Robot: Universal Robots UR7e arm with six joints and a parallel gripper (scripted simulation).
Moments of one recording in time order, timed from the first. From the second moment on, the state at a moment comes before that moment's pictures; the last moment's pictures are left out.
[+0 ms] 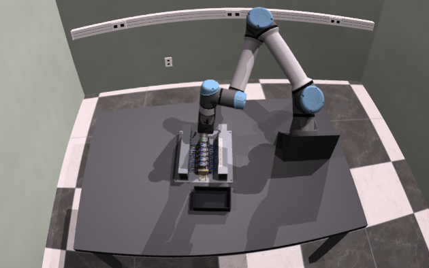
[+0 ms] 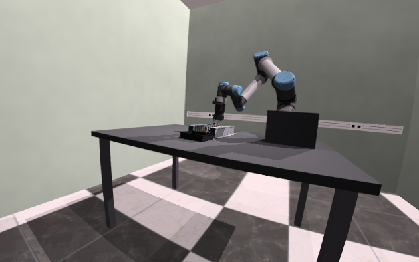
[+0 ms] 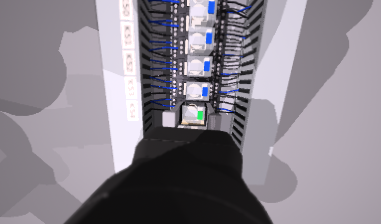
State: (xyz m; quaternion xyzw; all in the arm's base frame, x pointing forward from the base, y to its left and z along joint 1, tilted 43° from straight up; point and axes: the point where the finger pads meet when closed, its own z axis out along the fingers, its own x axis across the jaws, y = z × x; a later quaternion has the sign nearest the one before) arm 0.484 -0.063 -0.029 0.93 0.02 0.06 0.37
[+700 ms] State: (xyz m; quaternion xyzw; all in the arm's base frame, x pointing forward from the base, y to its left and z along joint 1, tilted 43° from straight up) arm 0.484 -0.063 -0.029 0.93 0.01 0.04 0.37
